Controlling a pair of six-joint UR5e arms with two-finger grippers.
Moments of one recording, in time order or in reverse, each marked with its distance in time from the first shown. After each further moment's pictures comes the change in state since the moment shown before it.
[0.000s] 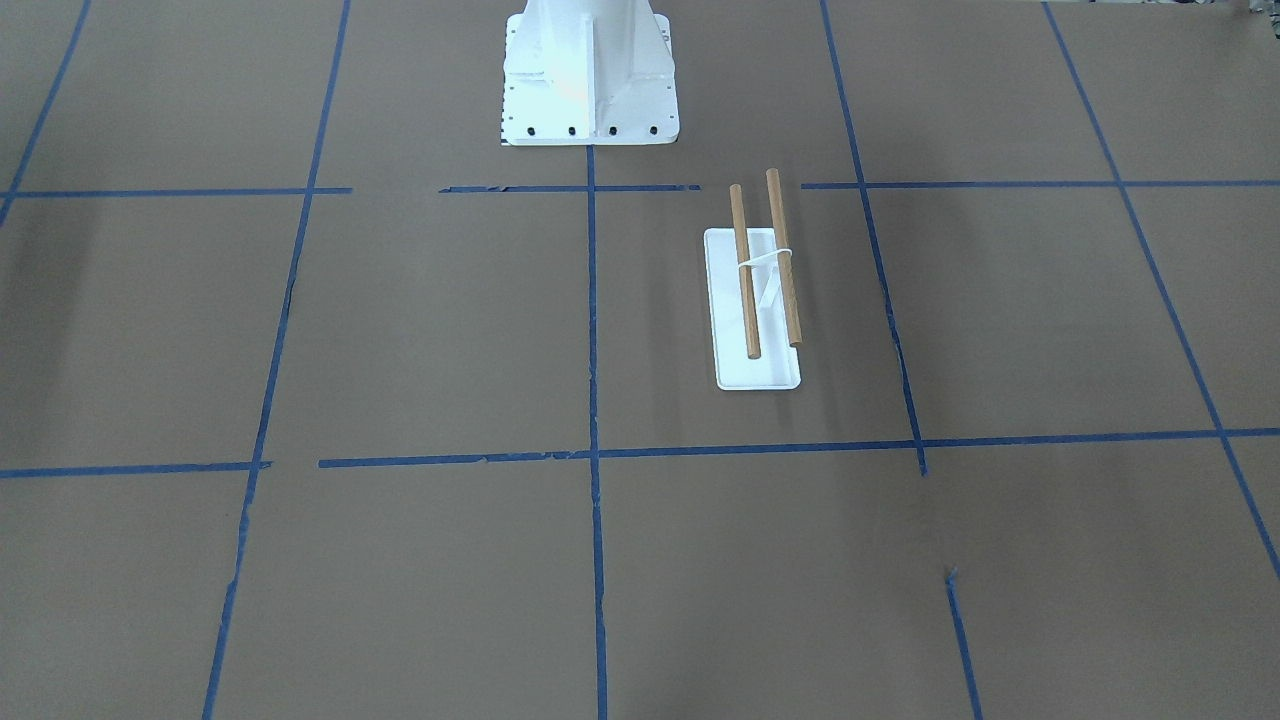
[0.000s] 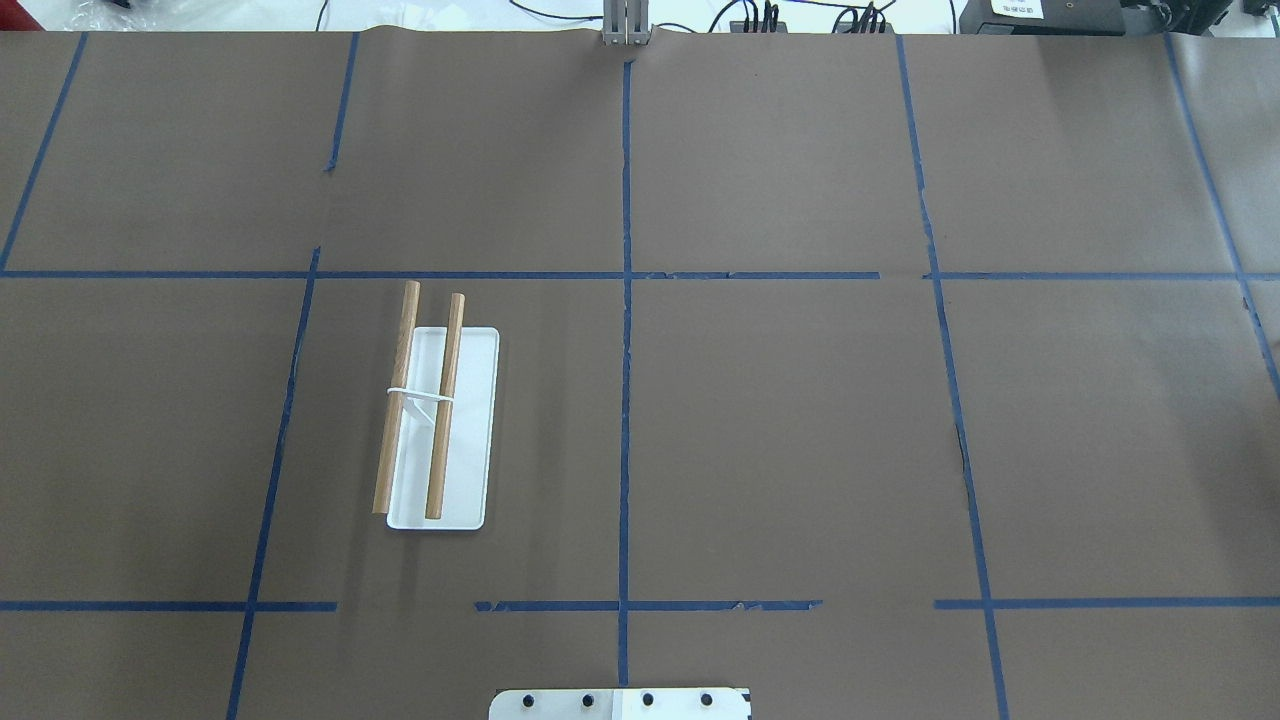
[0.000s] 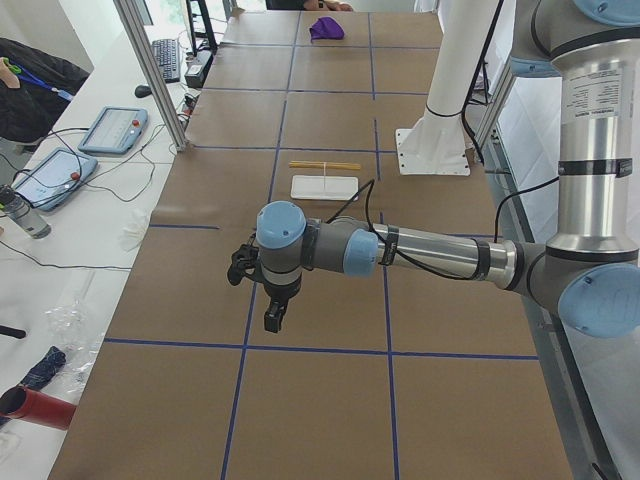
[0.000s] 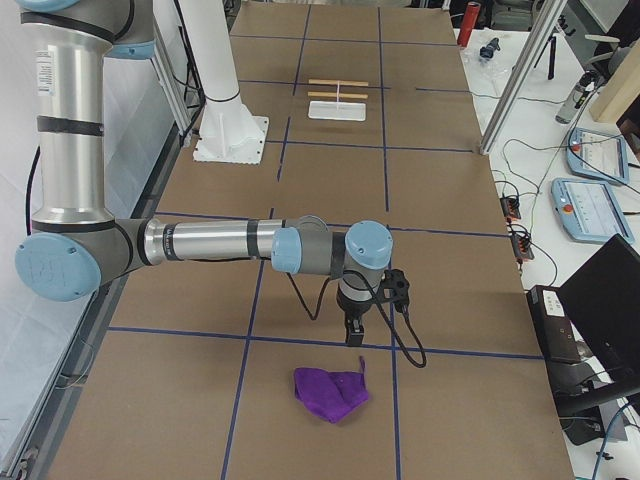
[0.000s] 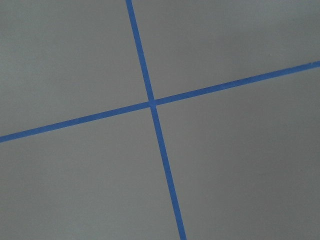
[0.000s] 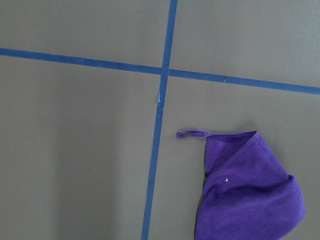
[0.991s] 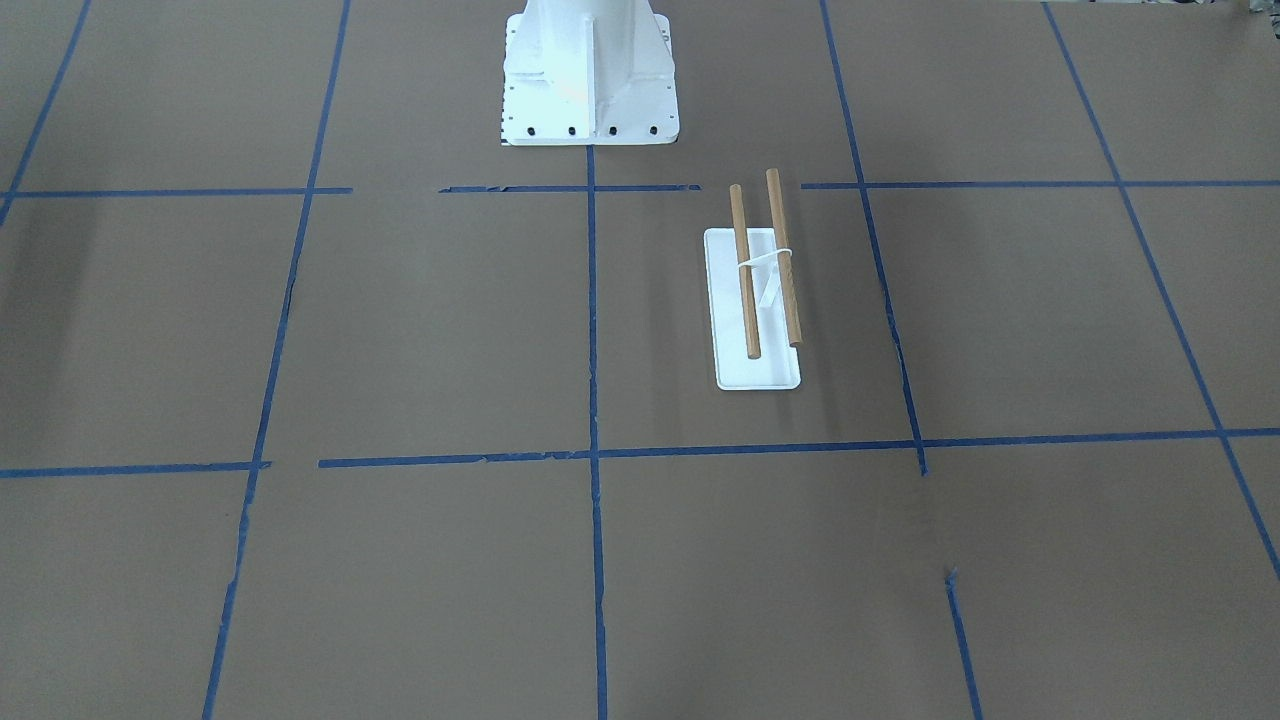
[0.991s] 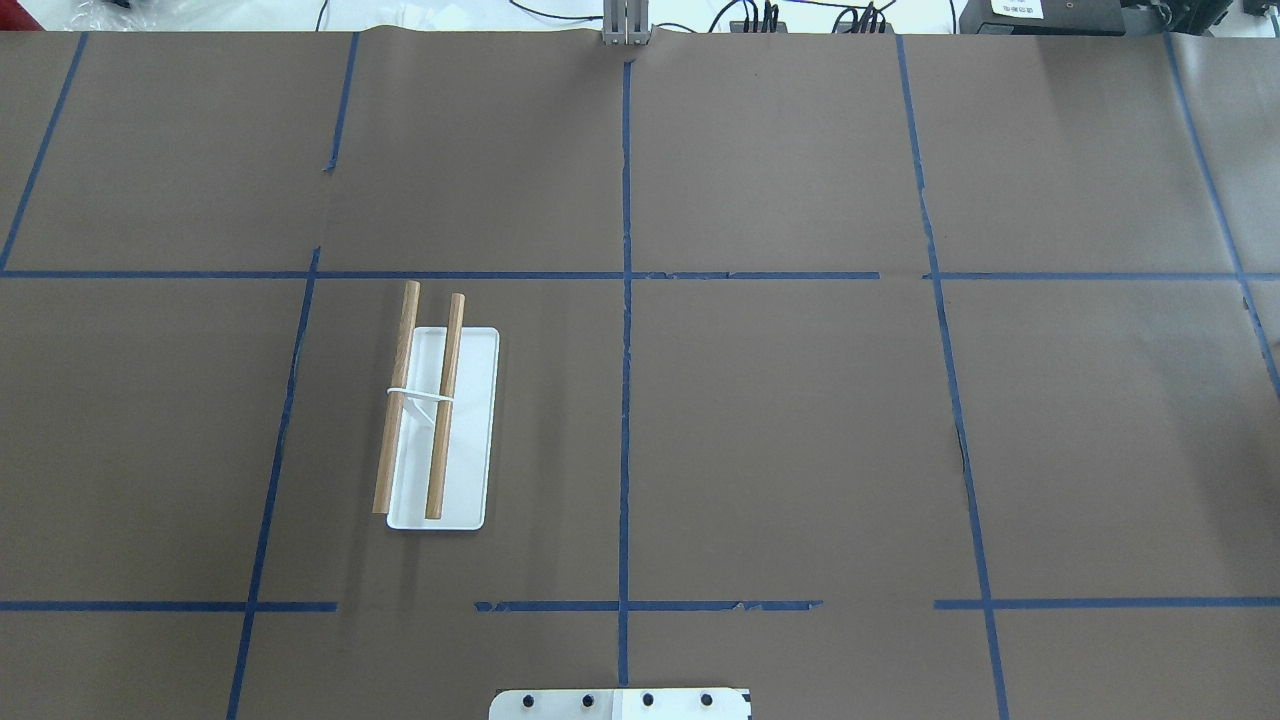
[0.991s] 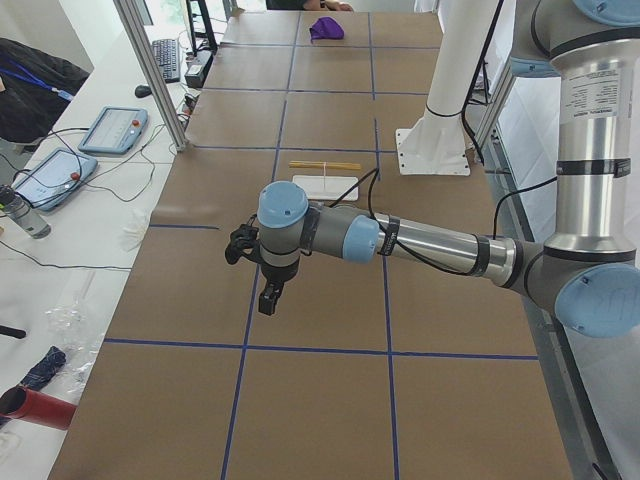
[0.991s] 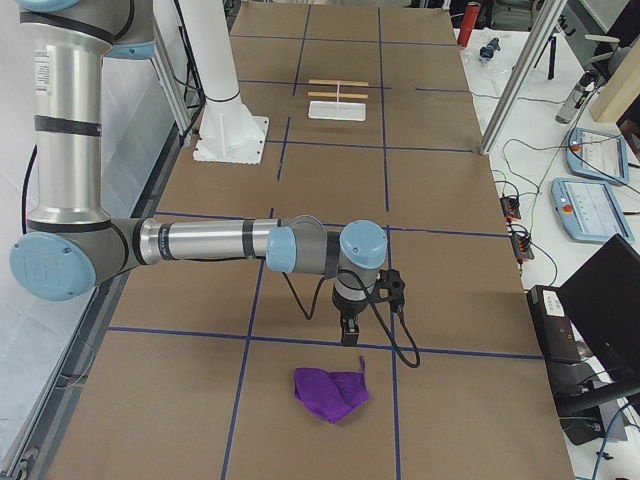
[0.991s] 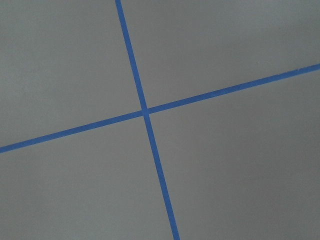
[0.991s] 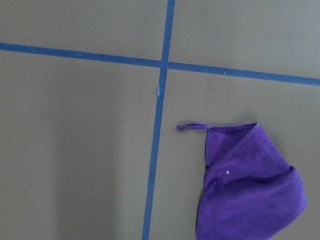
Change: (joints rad) left arm 0.003 -0.019 -0.058 -0.021 -0.006 -0.006; right arm -0.001 -0.010 0.017 0.002 0.001 0.014
